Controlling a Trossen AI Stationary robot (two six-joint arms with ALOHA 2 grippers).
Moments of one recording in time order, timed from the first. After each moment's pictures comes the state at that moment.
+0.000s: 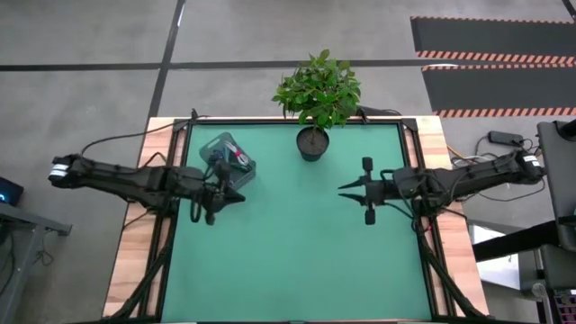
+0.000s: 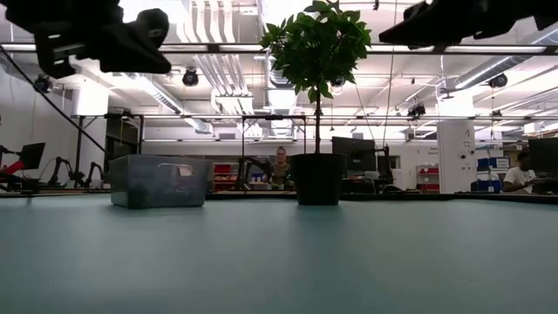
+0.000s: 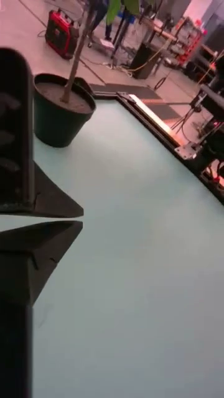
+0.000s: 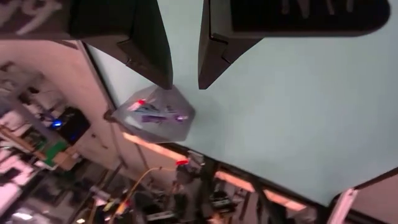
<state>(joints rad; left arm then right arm) -0.09 0.76 0.54 -0.22 -0.07 0.69 0.14 0.87 0.52 0.11 0.16 -0.36</state>
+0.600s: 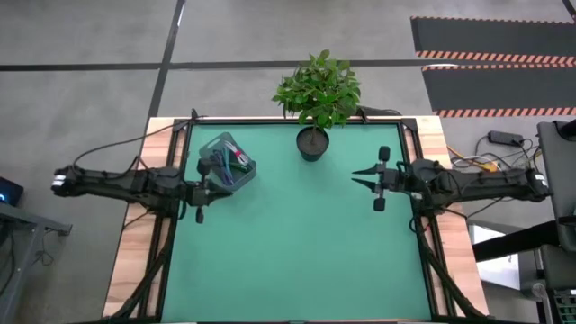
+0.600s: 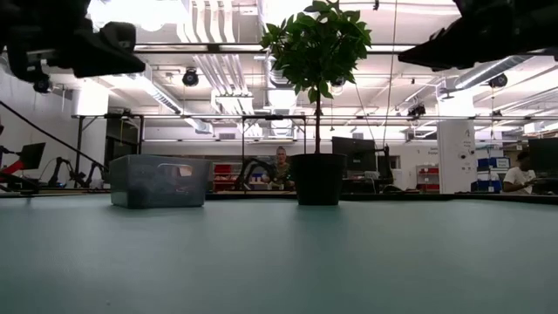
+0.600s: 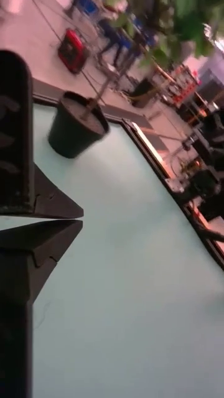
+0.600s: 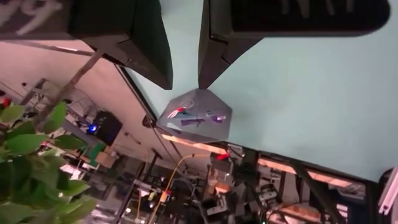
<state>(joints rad) -0.08 0.40 0.35 -0.22 -0.10 0.56 -0.05 0.58 0.31 0.15 0.10 -0.31</state>
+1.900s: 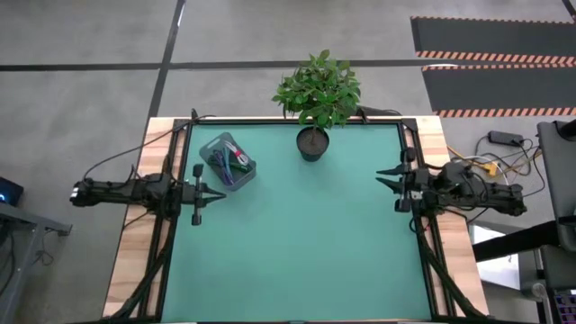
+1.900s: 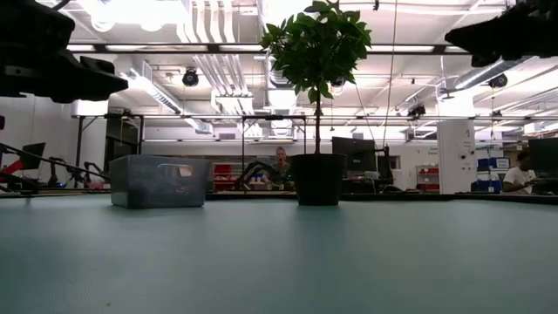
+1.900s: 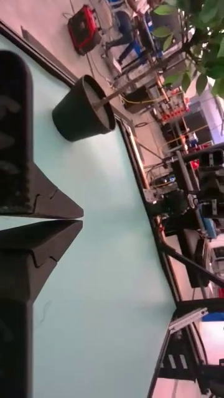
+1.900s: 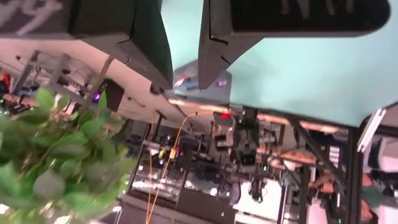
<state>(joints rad) -0.08 0.03 0.08 -0.18 -0.09 0.29 -0.05 0.01 0.23 -0.14 0.07 -0.26</state>
